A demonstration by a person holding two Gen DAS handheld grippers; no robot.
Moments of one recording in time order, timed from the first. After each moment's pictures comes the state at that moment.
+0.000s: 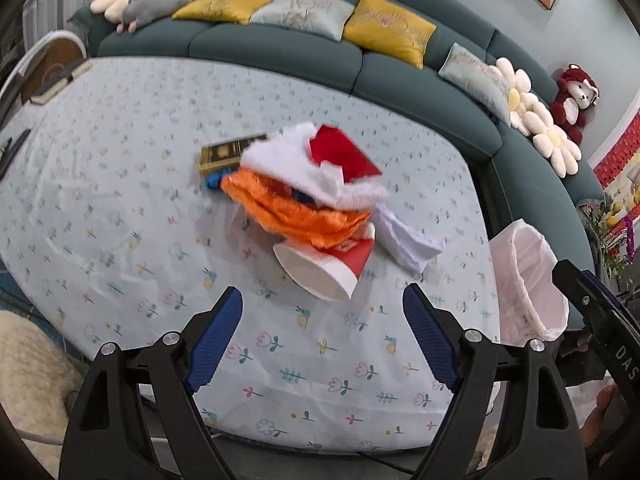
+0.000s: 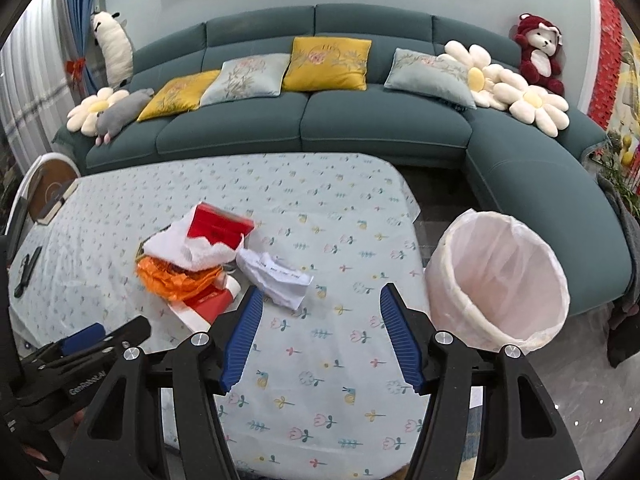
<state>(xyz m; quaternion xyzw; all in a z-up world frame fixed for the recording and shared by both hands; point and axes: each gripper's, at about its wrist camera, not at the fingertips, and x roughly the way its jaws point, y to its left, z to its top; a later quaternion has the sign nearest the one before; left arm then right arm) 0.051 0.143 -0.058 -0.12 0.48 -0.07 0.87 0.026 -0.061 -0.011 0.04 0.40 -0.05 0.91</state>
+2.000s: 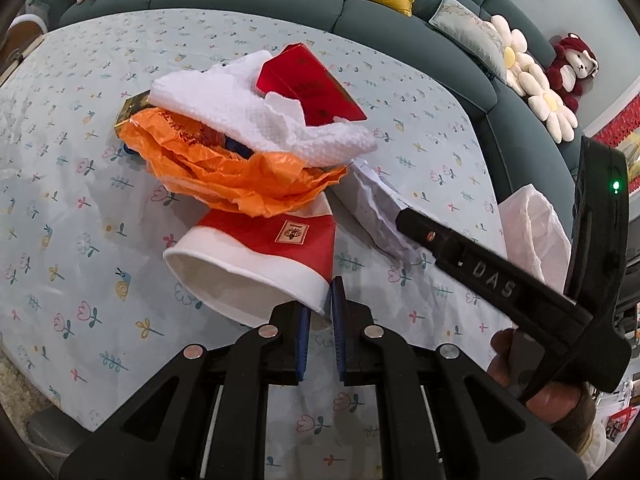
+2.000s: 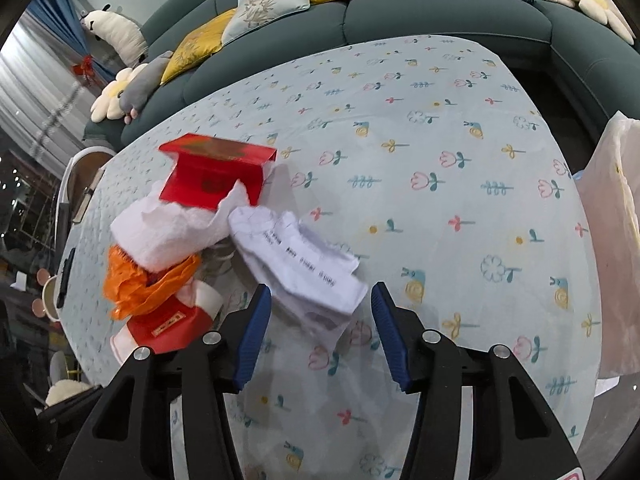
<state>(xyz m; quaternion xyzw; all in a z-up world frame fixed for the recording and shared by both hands) 0.101 0.109 -0.118 -0.11 0.54 -0.11 0.83 0.142 -0.062 -0.146 0.16 0.51 0.07 0.84</state>
